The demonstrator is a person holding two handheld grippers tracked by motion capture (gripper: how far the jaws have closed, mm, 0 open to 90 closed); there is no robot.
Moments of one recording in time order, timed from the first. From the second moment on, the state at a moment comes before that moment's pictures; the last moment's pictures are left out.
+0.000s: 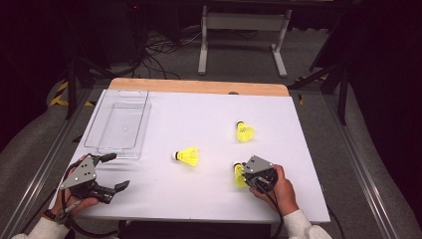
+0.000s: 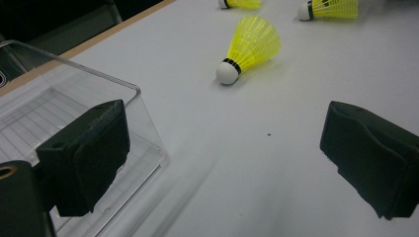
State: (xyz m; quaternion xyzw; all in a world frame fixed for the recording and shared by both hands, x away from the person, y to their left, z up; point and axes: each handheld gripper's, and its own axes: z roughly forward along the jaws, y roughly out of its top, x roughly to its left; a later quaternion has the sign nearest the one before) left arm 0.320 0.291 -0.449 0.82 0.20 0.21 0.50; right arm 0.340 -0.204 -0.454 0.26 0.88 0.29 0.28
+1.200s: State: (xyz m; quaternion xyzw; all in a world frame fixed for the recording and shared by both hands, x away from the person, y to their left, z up) left arm 0.324 0.286 -0.451 0.82 0.19 0.20 0.50; right arm 0.360 -0.181 -0.441 0.20 0.86 0.37 0.29
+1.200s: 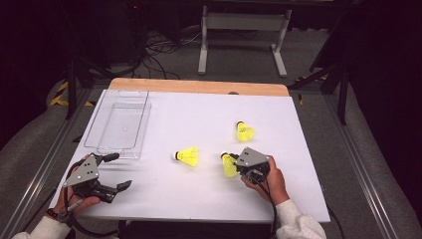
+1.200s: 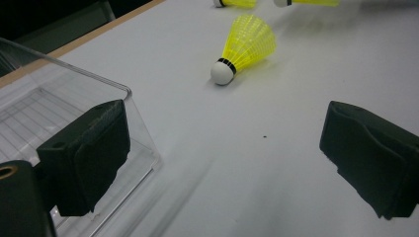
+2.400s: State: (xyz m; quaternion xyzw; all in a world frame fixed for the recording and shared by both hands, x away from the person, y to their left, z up) left arm 0.325 0.284 -0.452 0.83 0.19 0.19 0.49; right arm 0.356 -0.175 -0.443 0.21 0.87 0.33 0.28
